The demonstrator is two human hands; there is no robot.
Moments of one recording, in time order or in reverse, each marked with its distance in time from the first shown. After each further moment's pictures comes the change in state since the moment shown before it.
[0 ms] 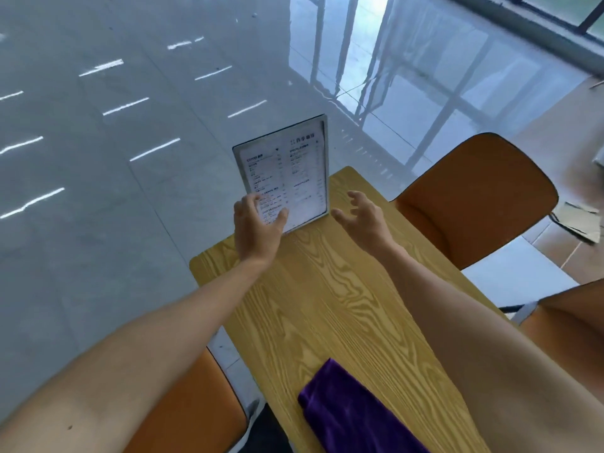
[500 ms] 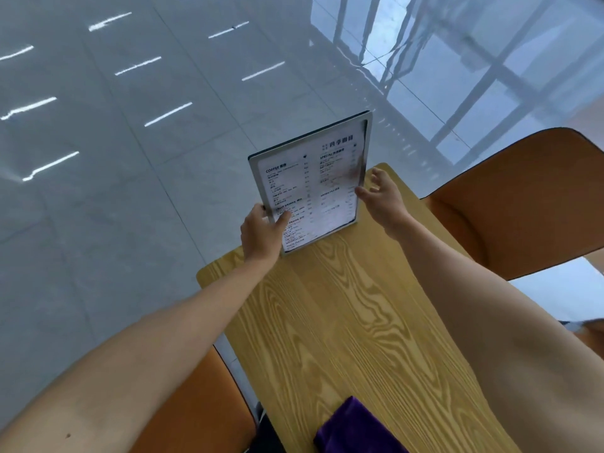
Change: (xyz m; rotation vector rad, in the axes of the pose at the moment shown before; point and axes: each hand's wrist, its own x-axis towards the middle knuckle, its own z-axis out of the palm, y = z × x) left_hand 0.088 -0.061 0.034 -0.065 -0.090 -0.212; right_hand 0.150 0.004 0.051 0.323 -0.086 0.171
